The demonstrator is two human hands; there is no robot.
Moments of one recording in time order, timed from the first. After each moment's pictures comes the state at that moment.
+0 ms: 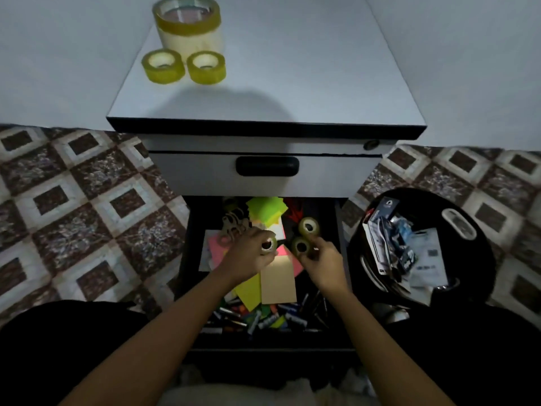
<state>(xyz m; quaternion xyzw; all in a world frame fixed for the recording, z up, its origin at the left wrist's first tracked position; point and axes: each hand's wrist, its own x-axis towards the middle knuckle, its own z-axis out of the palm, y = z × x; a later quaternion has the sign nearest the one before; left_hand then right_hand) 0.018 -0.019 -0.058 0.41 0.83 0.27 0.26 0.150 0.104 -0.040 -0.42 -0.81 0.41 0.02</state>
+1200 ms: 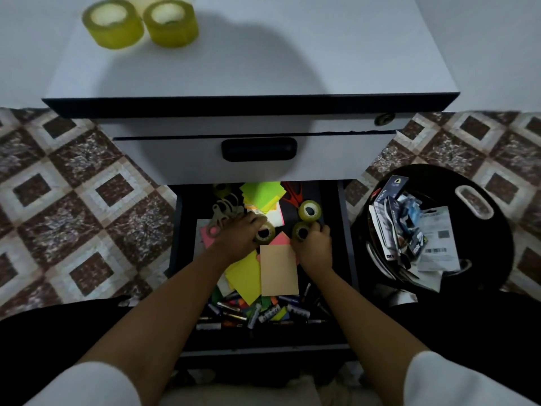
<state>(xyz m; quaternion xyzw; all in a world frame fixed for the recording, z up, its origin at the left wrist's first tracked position) -0.022 0.000 -0.110 0.51 0.84 0.01 0.21 0.115 0.112 -0.104 -0.50 -0.80 0.33 -0.03</state>
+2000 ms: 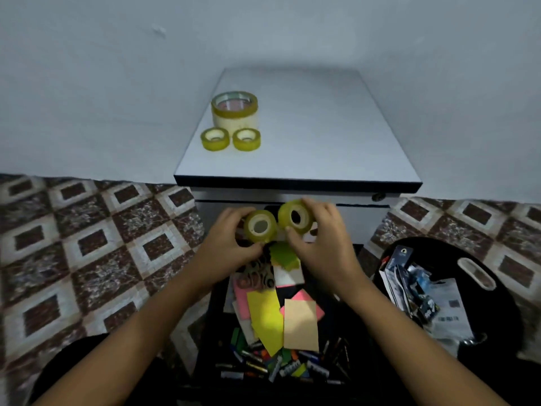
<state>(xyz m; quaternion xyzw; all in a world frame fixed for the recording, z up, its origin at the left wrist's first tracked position) -0.018 -0.073 0.097 0.38 0.82 0.42 0.09 0.102 0.070 0.122 -0.19 -0.87 0.39 0.23</state>
